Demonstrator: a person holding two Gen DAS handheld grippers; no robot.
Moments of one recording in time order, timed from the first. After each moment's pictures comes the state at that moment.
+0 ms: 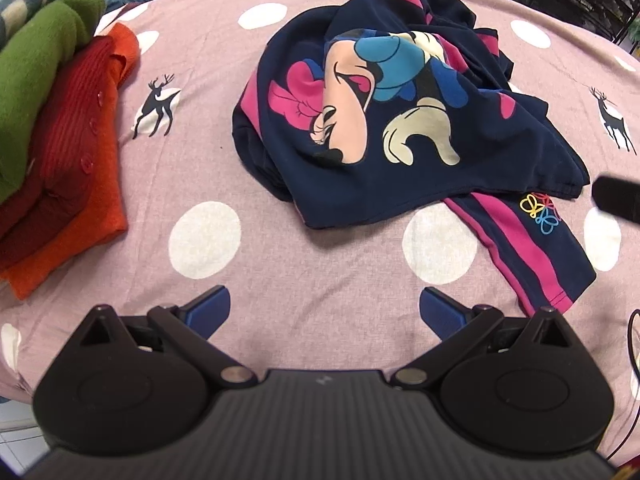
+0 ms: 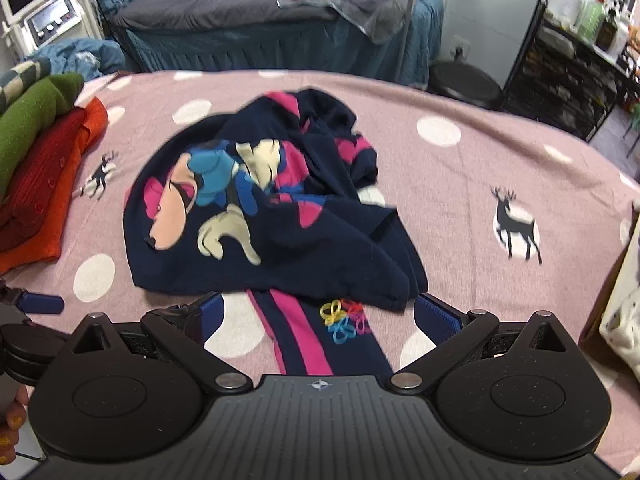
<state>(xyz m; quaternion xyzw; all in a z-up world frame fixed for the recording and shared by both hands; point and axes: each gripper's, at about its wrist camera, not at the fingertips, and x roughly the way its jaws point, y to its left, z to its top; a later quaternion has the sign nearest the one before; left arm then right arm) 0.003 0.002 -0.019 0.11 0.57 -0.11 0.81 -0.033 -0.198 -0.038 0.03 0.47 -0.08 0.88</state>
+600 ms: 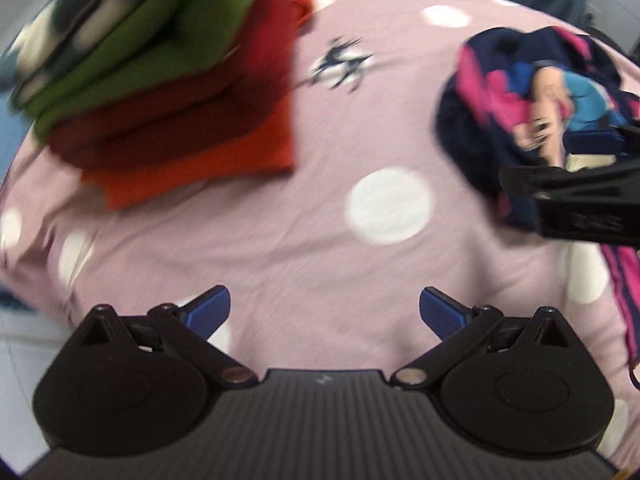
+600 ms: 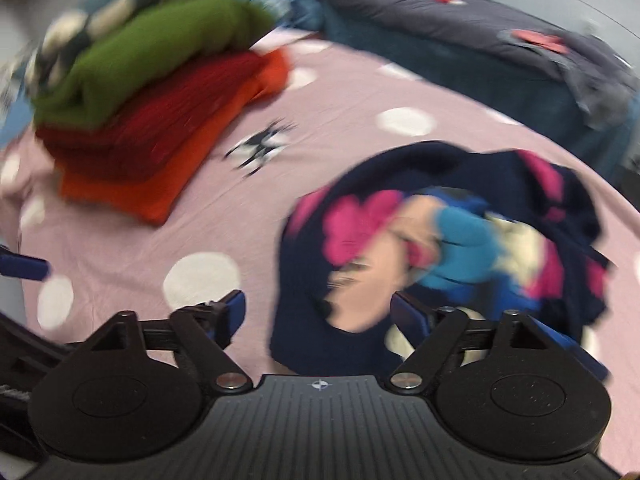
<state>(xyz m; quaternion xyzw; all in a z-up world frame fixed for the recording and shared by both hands) -0.006 0.127 -0.026 0.05 0.57 0.06 0.82 0.067 -0.069 -0.103 -0.09 0.45 0.19 0.87</state>
